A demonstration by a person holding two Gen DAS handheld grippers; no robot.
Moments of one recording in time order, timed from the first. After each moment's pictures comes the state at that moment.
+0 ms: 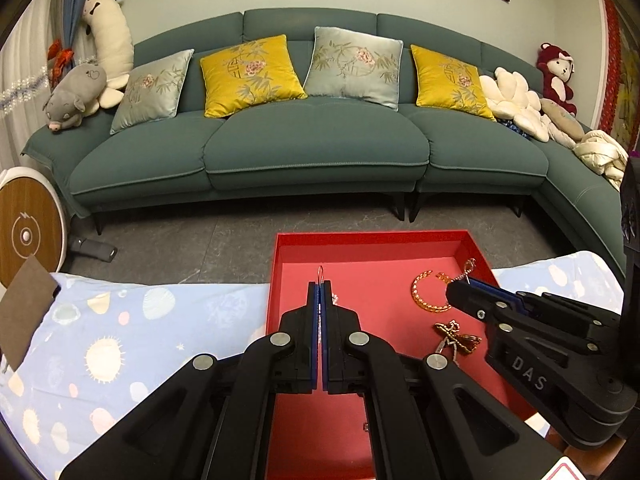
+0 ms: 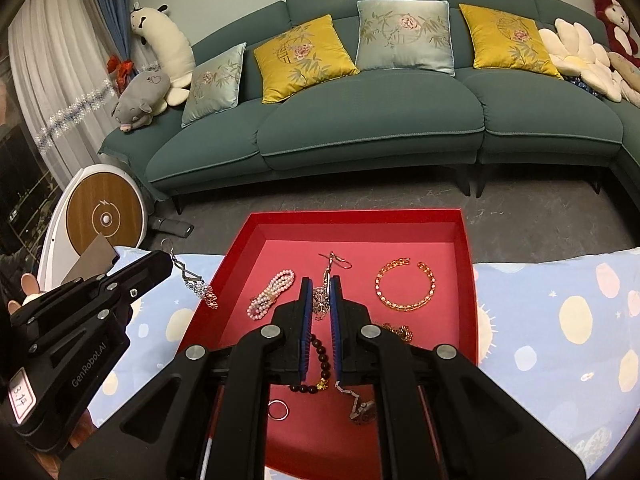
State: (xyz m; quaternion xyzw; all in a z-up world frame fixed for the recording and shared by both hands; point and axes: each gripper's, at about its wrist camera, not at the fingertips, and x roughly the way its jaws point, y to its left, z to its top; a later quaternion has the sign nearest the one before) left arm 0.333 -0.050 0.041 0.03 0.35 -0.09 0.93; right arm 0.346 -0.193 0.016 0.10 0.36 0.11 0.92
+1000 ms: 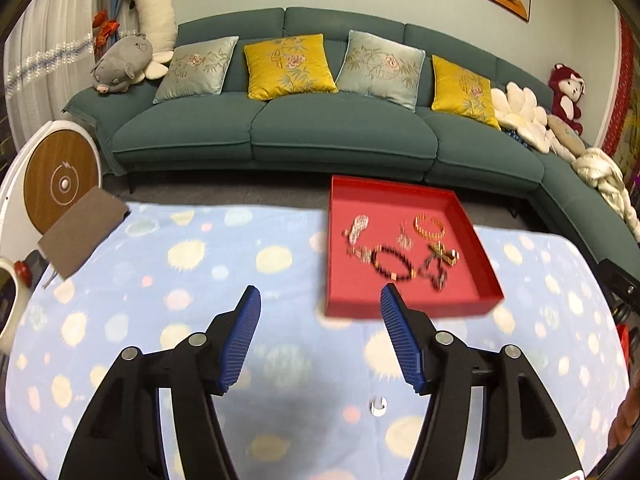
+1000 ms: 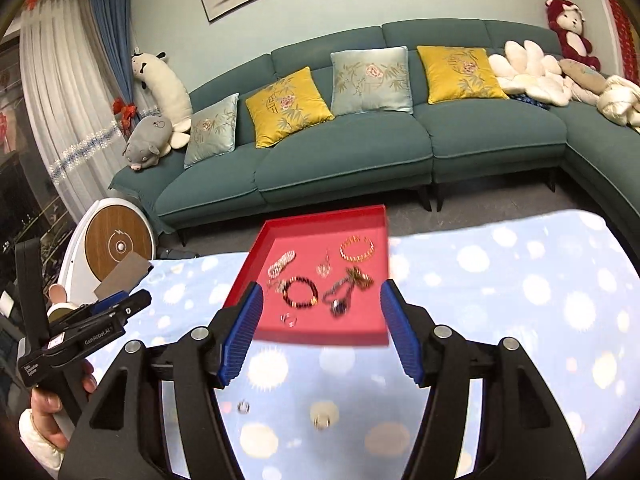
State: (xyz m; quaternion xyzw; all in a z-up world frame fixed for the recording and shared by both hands) left arm 0.165 0.028 0.078 -0.01 0.37 -0.06 0.93; right arm 0.149 -0.242 0.092 0.14 0.30 0.07 0.94
